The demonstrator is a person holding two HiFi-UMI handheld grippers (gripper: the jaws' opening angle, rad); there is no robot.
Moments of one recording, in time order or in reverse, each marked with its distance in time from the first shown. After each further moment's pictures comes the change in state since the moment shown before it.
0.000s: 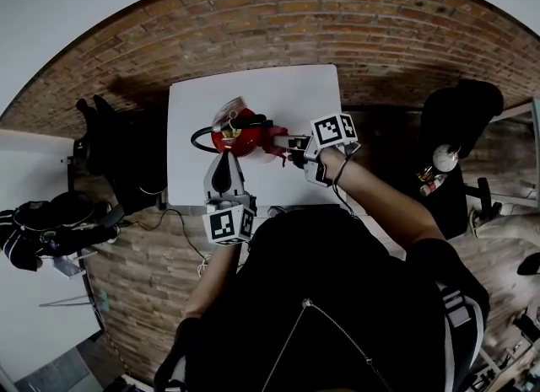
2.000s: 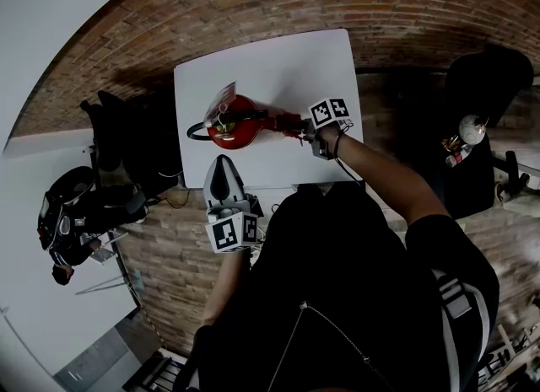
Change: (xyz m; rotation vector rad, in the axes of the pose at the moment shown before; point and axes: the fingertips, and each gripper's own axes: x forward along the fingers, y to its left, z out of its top) left arm -0.014 0.007 -0.011 0.028 0.069 0.098; right arm 0.047 -0.188 -0.027 0.075 0.097 -0.191
